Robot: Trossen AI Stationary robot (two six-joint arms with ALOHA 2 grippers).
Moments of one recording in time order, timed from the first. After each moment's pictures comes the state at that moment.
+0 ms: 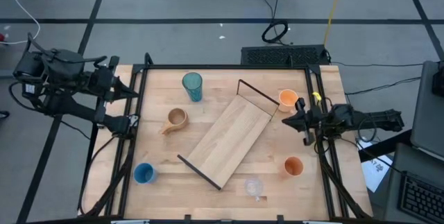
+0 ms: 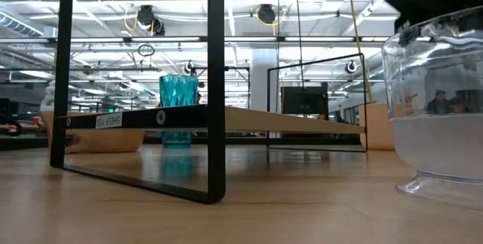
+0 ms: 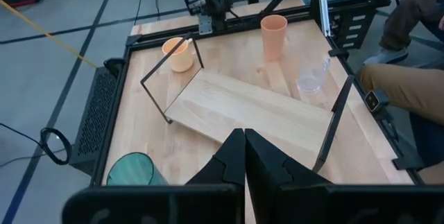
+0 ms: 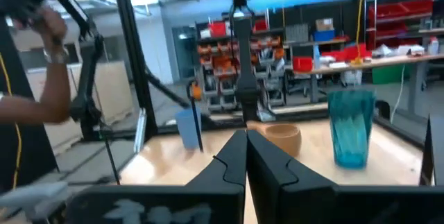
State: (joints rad) left arm -0.08 1.01 1.89 -1.42 -0.04 0.11; right arm 0.09 0.11 0.12 0.11 0.03 0.15
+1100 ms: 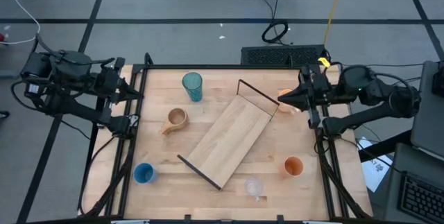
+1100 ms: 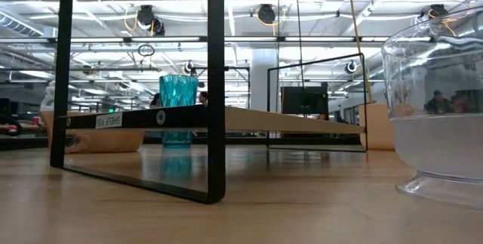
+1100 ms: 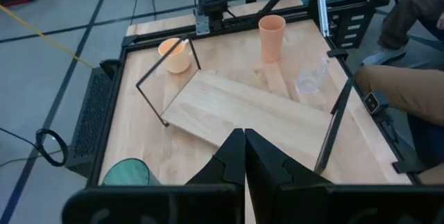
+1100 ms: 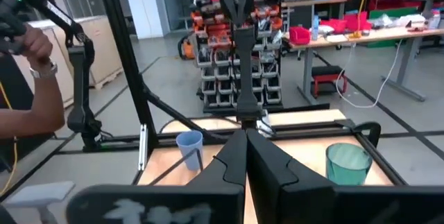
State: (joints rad) left arm -0.08 1.03 1.87 -1.39 -0.03 0.11; right arm 0.09 0.88 1.24 -0.45 0.03 0.13
